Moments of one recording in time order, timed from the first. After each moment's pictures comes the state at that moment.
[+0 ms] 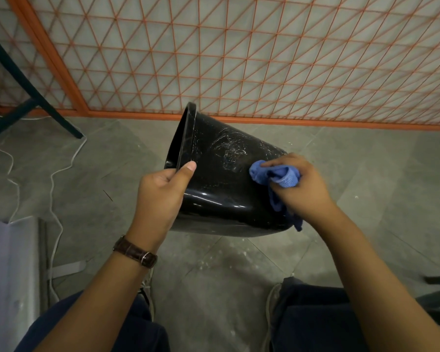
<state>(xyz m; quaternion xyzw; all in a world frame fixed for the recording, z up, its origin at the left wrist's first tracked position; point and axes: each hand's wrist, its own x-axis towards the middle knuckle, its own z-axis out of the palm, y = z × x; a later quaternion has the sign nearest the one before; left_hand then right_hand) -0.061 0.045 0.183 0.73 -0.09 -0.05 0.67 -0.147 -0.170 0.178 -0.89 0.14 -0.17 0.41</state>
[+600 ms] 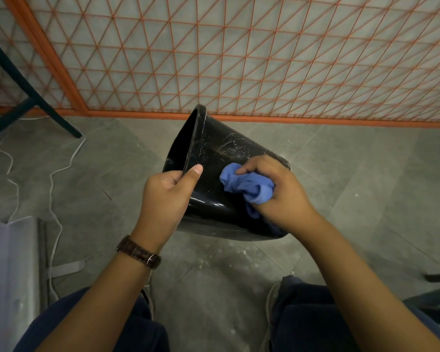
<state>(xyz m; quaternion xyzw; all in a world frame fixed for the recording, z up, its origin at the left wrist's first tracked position) -0.069 0.037 0.184 0.76 -0.11 -0.06 0.64 -0.145 -0.142 0.178 -0.89 0.03 -0.18 0.41</state>
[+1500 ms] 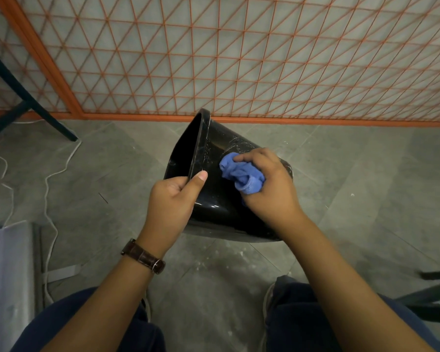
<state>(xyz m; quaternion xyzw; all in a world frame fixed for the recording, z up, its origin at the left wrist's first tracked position) -0.079 0.026 0.179 0.75 -0.14 -0.07 0.64 -0.137 -0.134 0.180 -0.88 0.10 -0.24 0.40</state>
